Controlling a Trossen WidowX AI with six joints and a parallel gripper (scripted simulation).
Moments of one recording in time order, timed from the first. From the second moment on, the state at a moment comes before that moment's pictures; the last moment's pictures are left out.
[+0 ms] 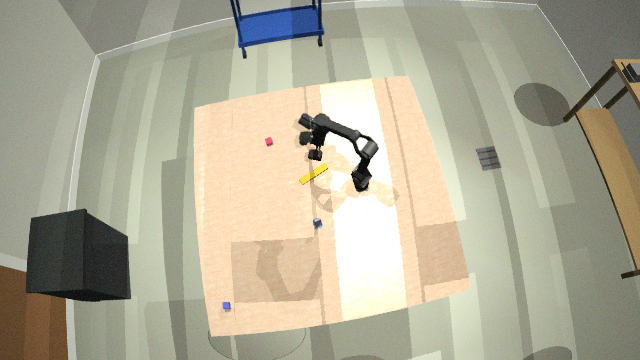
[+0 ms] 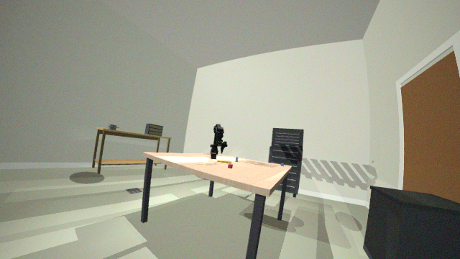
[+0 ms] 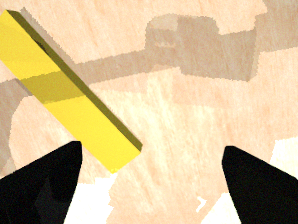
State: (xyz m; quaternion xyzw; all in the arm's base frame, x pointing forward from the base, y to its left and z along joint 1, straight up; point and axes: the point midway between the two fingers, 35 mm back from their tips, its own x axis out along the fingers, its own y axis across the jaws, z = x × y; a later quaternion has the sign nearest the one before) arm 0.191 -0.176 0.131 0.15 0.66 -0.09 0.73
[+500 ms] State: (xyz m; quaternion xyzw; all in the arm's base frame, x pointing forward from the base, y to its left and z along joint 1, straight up) arm 0.199 -0.128 0.121 -0.07 0.69 0.08 0.72
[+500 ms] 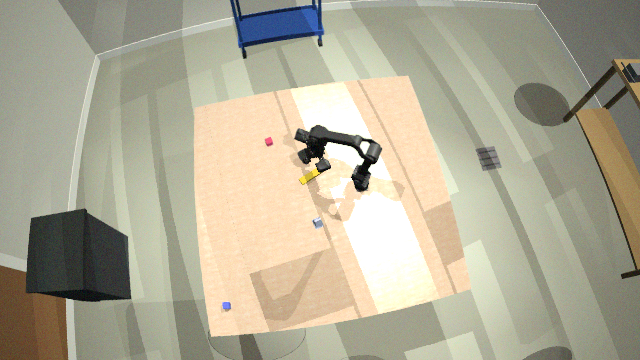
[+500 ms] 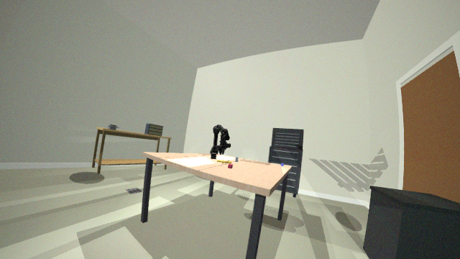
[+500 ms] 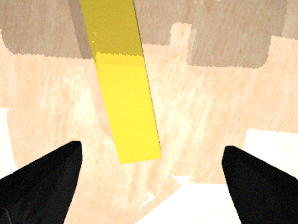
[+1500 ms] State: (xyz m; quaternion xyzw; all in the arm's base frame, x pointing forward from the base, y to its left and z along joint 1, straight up) arm 0.201 -0.112 0.067 -0.16 0.68 0.15 0.70
